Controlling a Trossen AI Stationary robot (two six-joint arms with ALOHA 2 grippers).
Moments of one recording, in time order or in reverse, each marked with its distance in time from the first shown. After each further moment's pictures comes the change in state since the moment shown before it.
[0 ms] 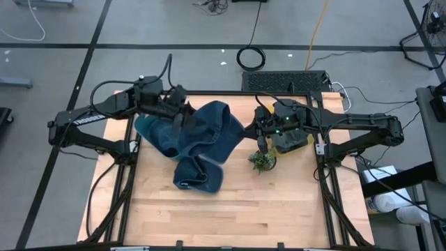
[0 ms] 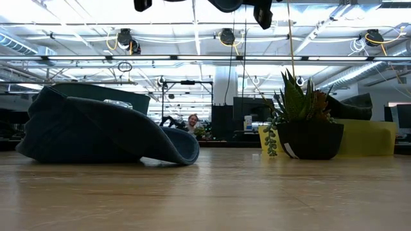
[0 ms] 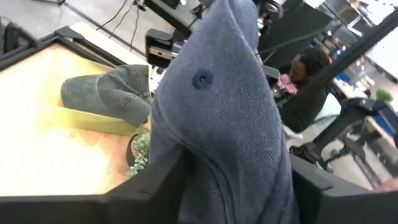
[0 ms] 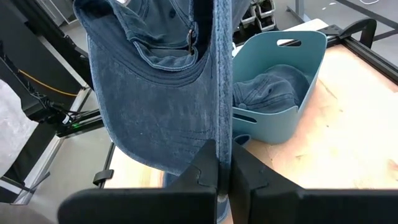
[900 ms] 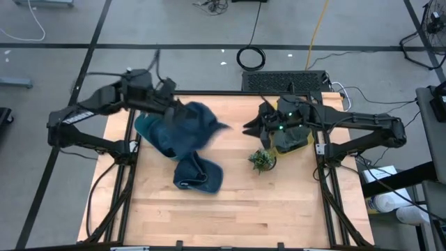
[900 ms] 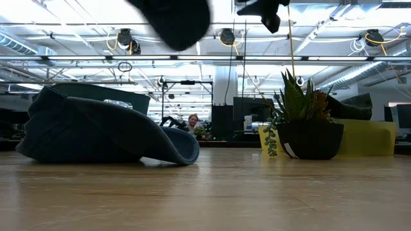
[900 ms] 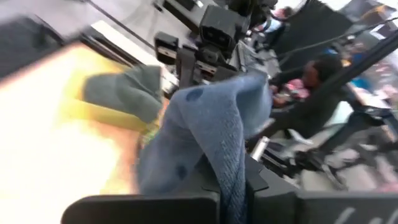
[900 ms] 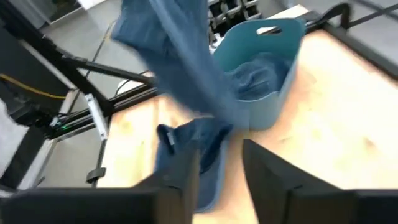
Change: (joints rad) left arm 0.004 -0.013 0.148 -0.201 -0.060 -0.030; right arm -0.041 -0.031 0.000 -0.083 0.004 0.028
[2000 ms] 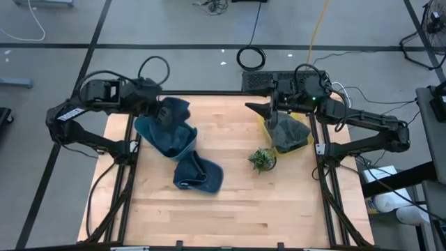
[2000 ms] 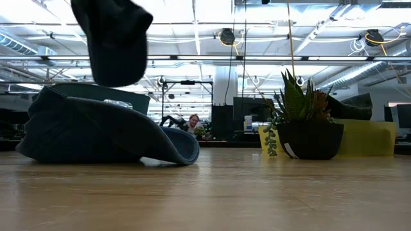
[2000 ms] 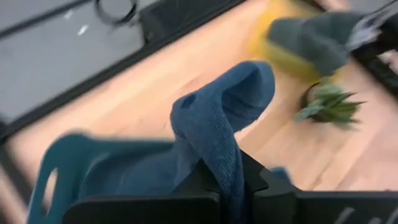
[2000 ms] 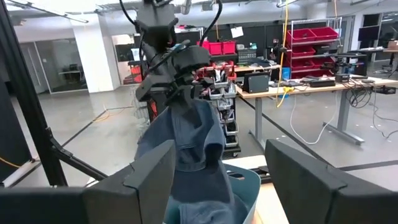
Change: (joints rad) left arm -0.082 0.063 0.280 -0.773 -0.596 -0.110; right arm -0.135 -0.072 0.000 0.429 -0.006 -0.241
